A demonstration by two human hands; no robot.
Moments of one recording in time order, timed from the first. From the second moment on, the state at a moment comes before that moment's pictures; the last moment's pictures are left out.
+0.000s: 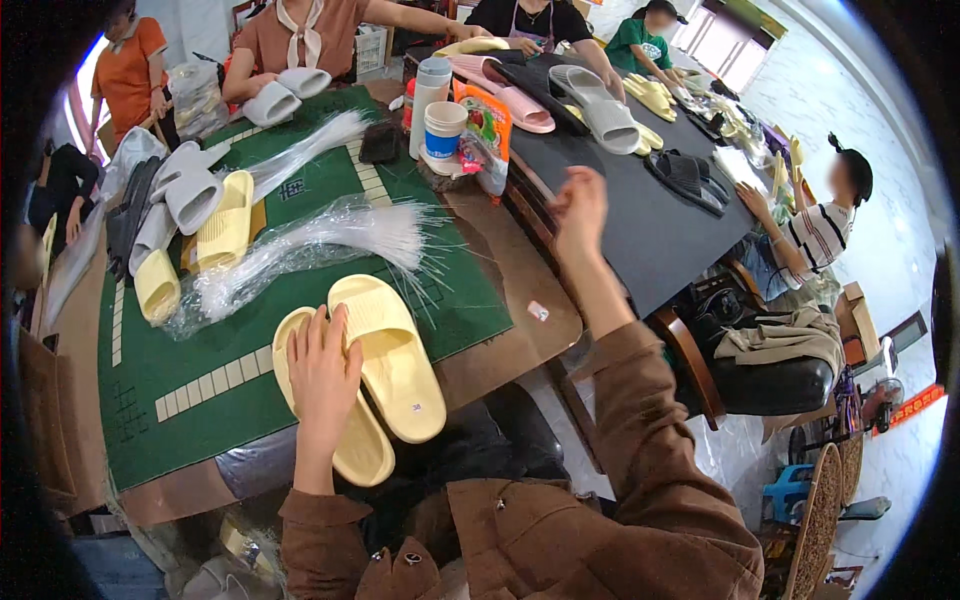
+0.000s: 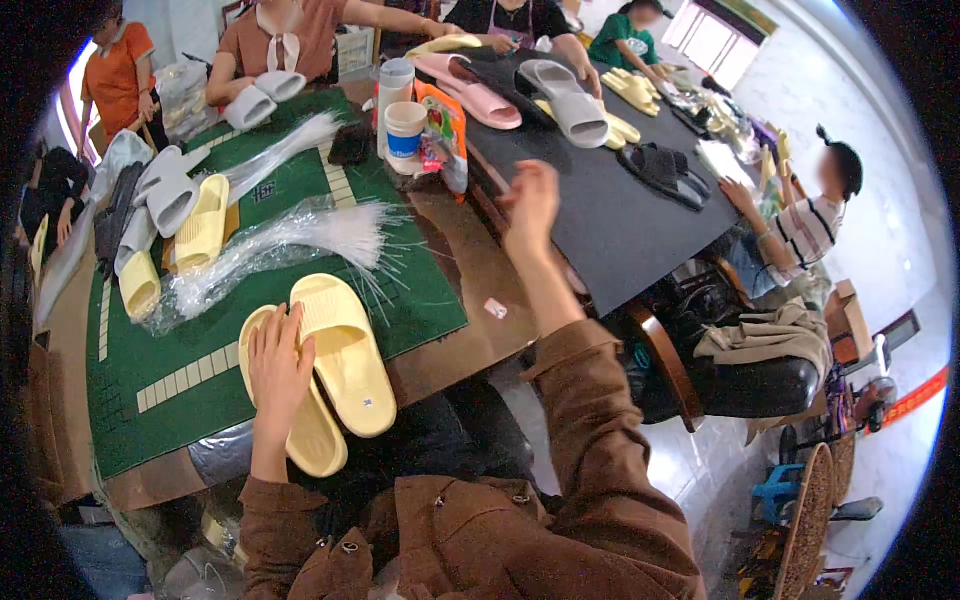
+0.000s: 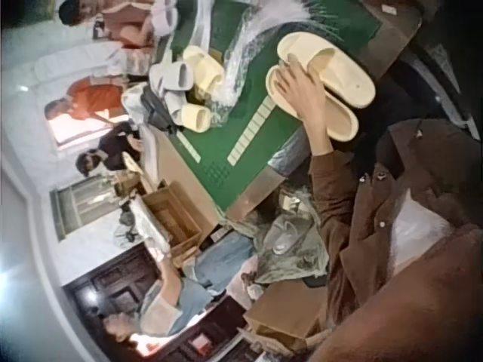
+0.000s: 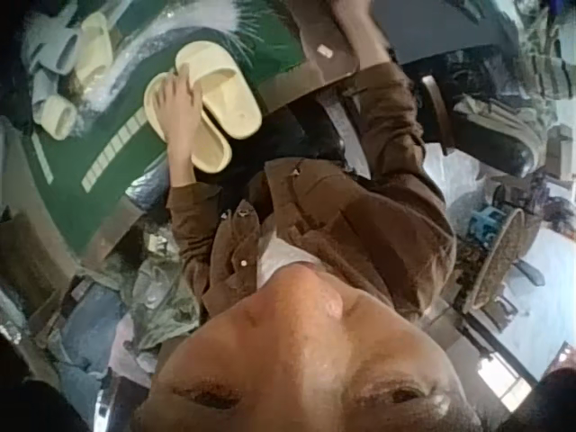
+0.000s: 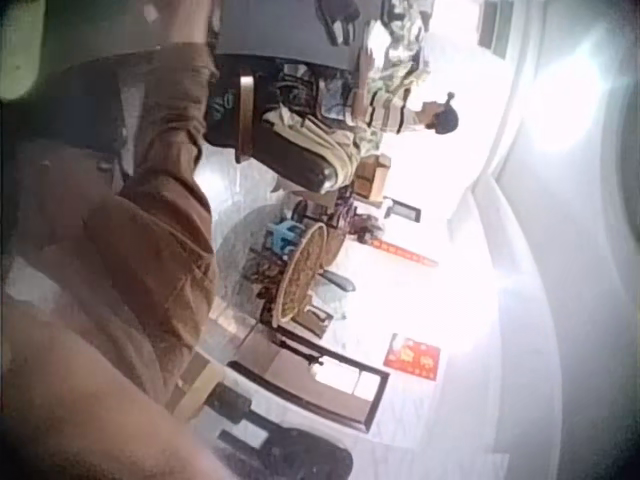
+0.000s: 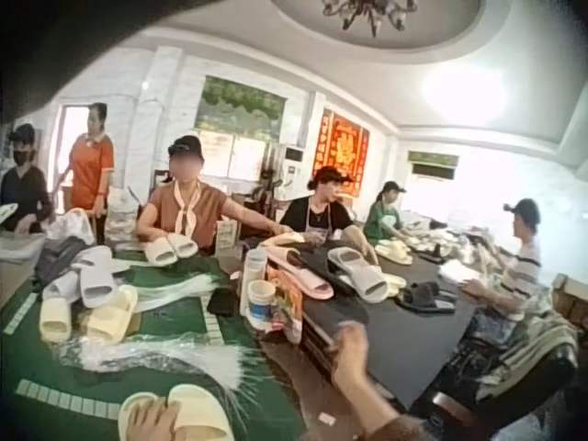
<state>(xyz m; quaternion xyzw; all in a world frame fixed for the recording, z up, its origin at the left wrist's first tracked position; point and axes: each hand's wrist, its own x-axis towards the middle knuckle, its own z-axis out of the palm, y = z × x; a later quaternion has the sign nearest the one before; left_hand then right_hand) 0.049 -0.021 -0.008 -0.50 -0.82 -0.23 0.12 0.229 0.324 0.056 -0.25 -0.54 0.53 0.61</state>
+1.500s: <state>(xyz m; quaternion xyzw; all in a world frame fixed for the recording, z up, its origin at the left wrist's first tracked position) -0.160 -0.294 0.015 -0.26 -0.88 -0.10 0.38 0.319 0.154 0.118 -0.42 -0.30 0.77 0.38</state>
